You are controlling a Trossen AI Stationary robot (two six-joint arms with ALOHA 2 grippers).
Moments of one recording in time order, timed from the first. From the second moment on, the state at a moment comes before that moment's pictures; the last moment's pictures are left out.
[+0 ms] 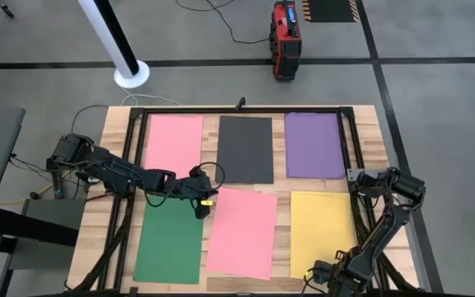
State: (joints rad) left arm -0.18 1.43 0.53 0.19 -0.29 -0.35; right arm 1.08 1.88 1.13 -0.61 -0.23 1.52
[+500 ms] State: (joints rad) left arm -0.18 1.43 0.53 0.19 -0.29 -0.35; right arm 1.09 1.87 1.12 -0.68 -0.25 1.56
